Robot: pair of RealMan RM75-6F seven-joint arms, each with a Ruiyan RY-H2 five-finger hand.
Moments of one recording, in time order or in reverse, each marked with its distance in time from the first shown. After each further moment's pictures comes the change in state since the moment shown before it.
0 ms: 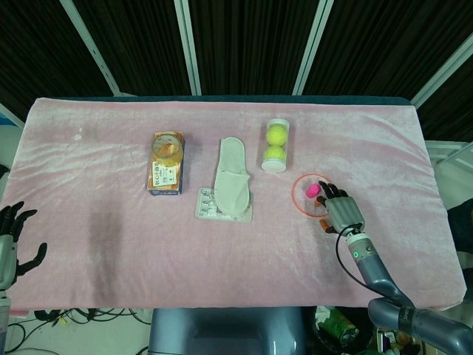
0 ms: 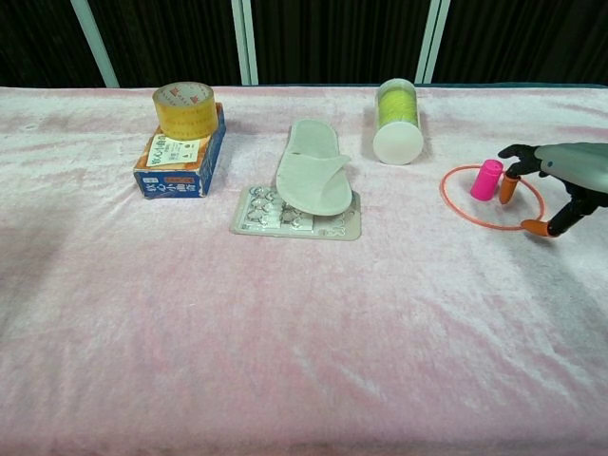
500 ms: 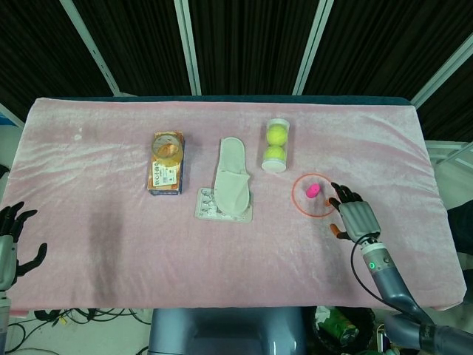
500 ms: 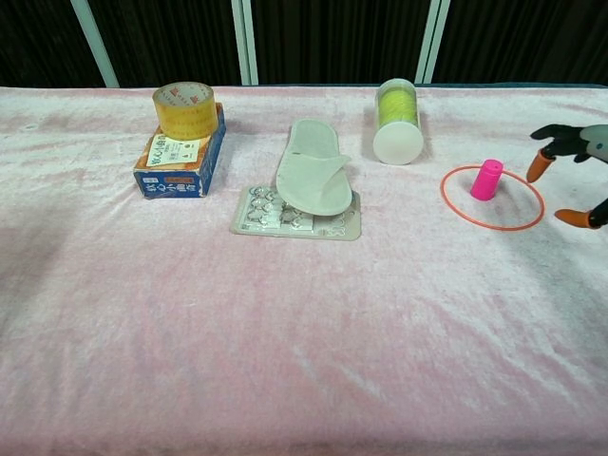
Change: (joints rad) left arm 0.003 -0.001 0.001 -0.004 0.003 0.006 0.000; right arm -0.094 0.149 -0.038 -0.198 -0.062 0.141 0.030
